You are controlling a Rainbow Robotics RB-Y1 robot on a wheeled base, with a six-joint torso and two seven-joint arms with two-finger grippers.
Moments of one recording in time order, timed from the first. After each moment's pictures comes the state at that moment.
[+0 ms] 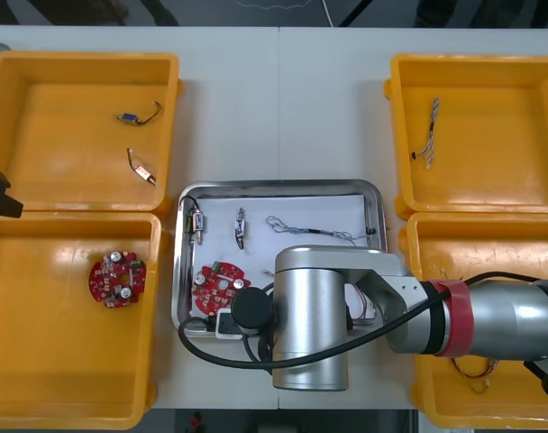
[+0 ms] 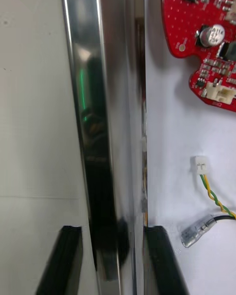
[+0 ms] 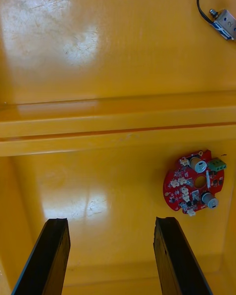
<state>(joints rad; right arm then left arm) -0.84 -0.46 1.25 -1.93 -0.57 1.58 1.53 -0.29 0.80 0.32 -2.04 0.86 1.91 -1.38</state>
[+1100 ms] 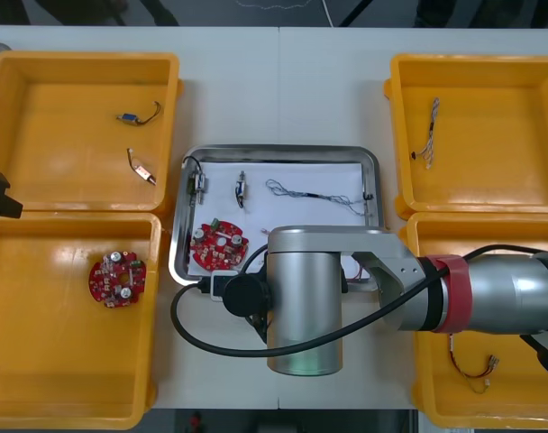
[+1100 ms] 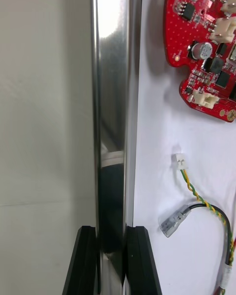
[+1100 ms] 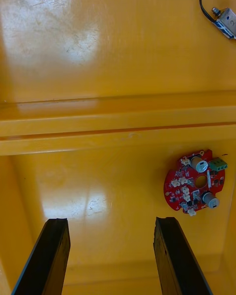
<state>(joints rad) -0.94 -0.46 1.25 -1.93 -0.44 1.57 1.56 -0.29 0.80 0.32 -2.04 0.86 1.91 -1.38</state>
